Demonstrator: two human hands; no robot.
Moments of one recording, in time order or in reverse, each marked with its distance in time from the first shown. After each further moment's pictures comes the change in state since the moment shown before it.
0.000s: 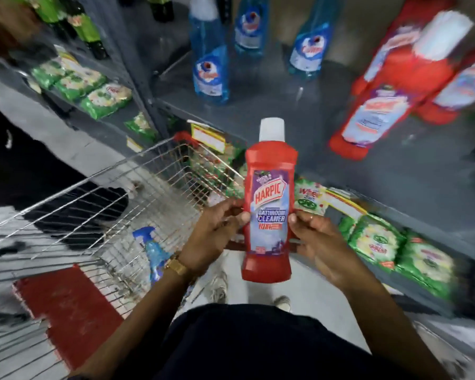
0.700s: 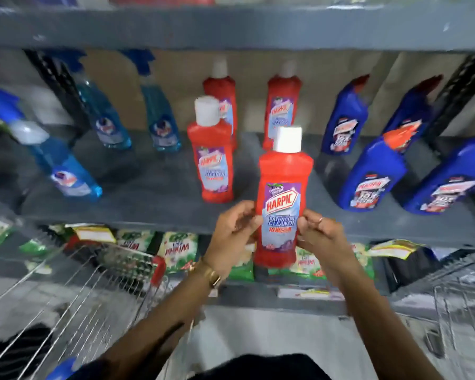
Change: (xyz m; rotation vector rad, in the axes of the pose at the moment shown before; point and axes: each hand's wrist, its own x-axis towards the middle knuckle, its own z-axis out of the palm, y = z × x) left_hand 0.084 0.034 0.213 0.069 -0.380 0.287; right_hand -0.077 -0.024 -0.176 0.059 0.448 -0.505
